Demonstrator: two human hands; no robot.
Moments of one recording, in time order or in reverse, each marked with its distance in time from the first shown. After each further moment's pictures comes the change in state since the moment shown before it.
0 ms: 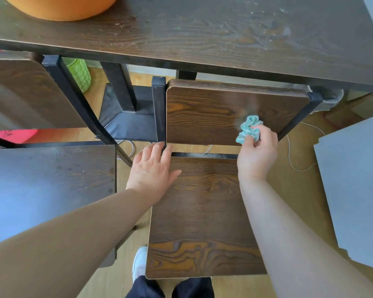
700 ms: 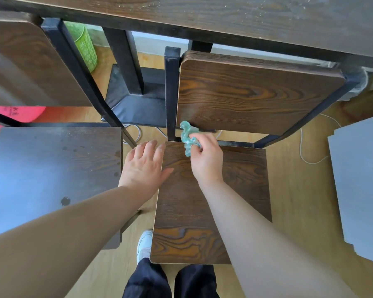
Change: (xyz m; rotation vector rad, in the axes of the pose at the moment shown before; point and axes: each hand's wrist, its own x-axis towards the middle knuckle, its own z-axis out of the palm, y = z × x) left_hand -0.025 -0.028 0.035 0.023 -0.072 -0.051; right_hand -0.097 0.004 0.077 0.016 -0.520 -0.190
